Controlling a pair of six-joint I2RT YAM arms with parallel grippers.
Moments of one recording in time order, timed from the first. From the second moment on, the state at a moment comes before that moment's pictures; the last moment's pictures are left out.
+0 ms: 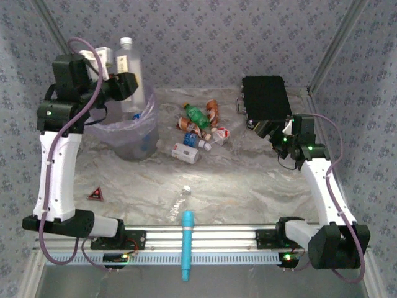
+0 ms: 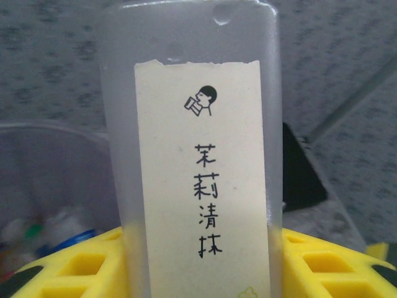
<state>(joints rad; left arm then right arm) -0.14 1.38 1.96 -1.00 0.29 -0.30 0.00 1.11 0.95 -0.60 -0.38 0.70</state>
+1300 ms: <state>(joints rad) -0.03 1.72 1.70 -1.10 0.14 -0.15 0.01 1.19 0.95 -0.62 -0.40 0.66</state>
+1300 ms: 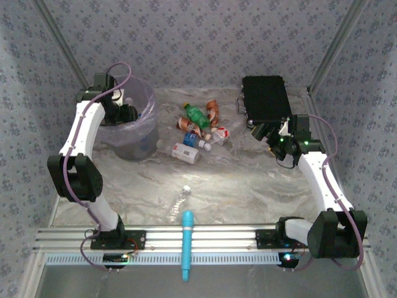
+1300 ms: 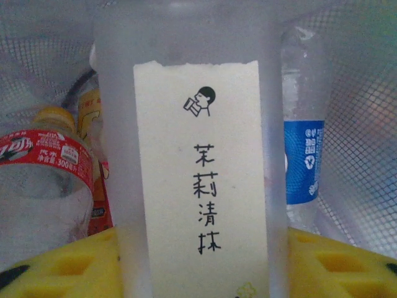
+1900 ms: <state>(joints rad) -0.03 1.70 1.77 -1.12 0.12 -0.14 0.20 1.29 0.94 -0.58 -0.35 0.73</state>
